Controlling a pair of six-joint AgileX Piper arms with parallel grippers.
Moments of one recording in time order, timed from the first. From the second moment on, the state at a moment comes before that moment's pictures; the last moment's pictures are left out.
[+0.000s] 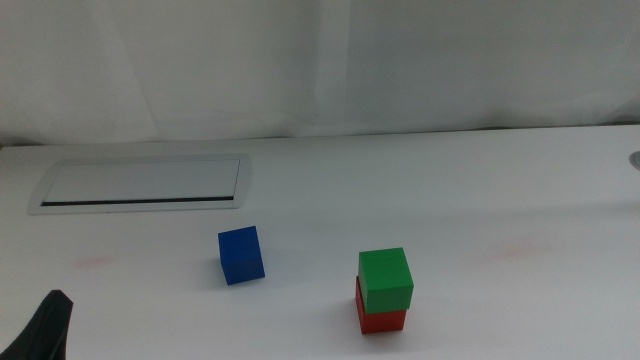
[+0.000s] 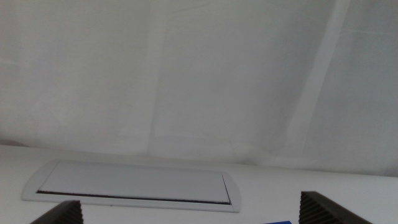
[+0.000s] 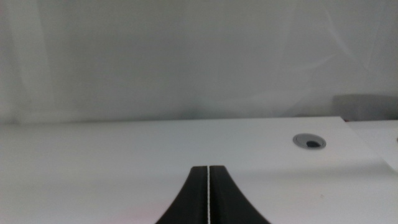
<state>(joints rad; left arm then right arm) -0.06 0.11 0.00 0.20 0.03 -0.38 0.06 0.03 -0.01 0.22 0.14 -0.23</state>
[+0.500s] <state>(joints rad) -0.06 0.15 -0.18 0.15 0.20 -0.44 0.06 0.03 -0.01 0.23 0.14 -0.23</state>
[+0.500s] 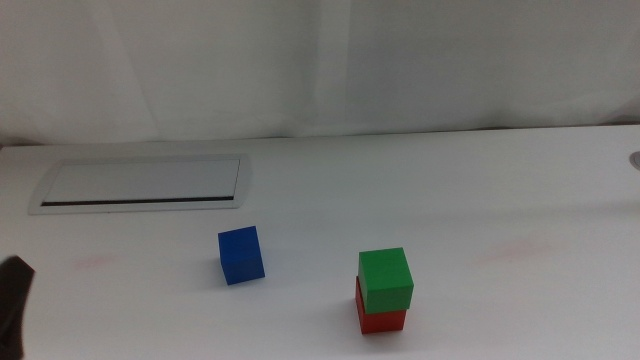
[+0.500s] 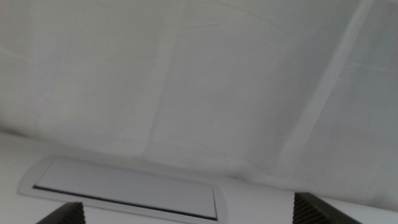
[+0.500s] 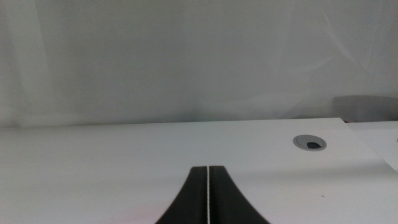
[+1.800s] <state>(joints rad) -0.60 1.28 -1.06 0.24 0.96 -0.77 0.06 0.03 -0.01 0.23 0.14 -0.23</state>
